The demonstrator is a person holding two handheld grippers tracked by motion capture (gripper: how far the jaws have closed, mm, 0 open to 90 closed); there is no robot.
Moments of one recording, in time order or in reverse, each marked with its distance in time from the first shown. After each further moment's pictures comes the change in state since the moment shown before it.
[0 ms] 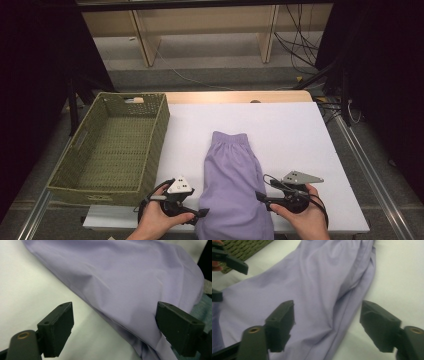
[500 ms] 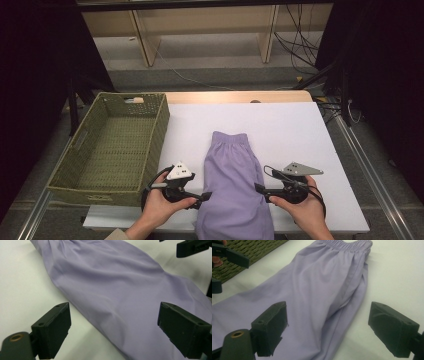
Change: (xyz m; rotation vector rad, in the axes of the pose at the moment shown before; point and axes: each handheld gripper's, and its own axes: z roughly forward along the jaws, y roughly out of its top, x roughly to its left) left arm 0.015 0.032 0.006 -0.096 0.040 -0.028; right arm -0.014 0.016 0.010 -0.046 -0.009 -0.002
